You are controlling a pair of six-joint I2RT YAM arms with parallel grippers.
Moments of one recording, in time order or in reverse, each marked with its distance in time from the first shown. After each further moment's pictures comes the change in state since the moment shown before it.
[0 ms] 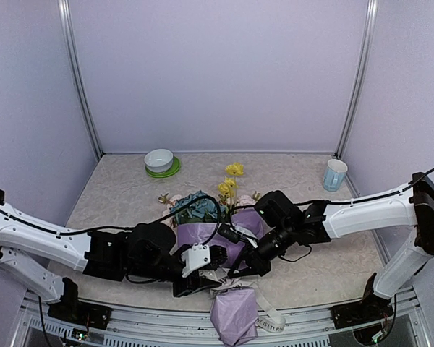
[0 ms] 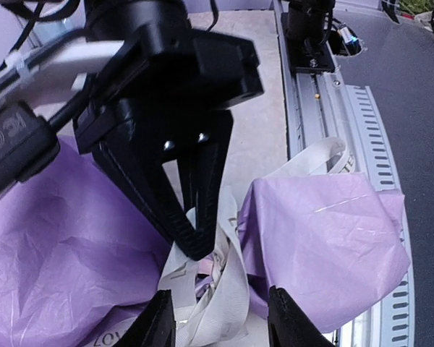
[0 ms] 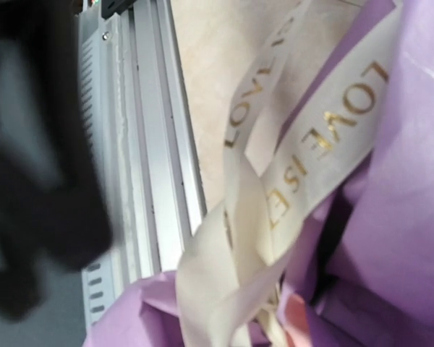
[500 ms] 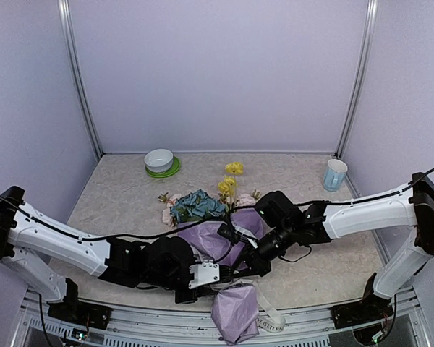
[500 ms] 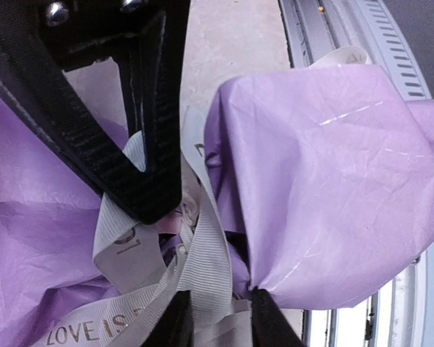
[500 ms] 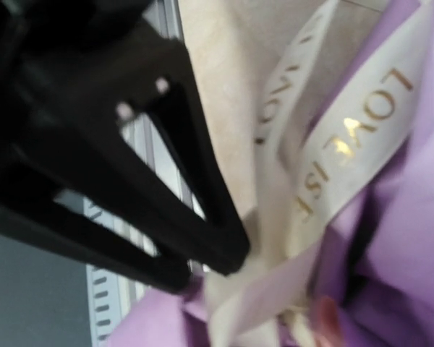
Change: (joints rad) left arm 0.001 0.145 0.009 -0.058 -0.039 0.102; right arm 0.000 0.000 -0.005 0.011 -0.015 0.000
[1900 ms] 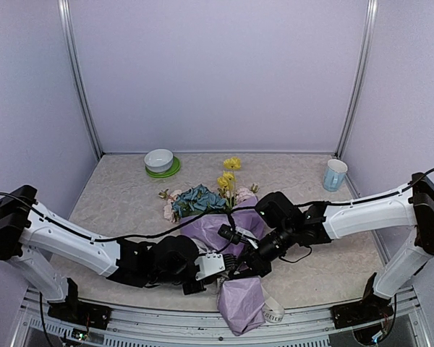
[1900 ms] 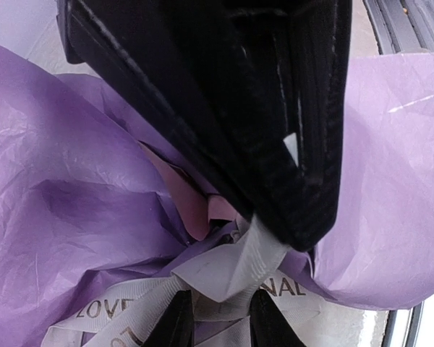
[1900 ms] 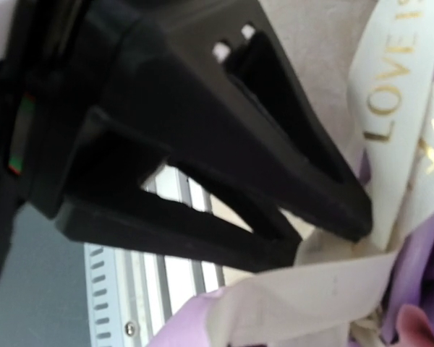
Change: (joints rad) left arm 0.019 0.089 0.013 0.112 -0.195 0.031; right arm 0.000 0.000 -0.008 0.003 -0.002 0.003
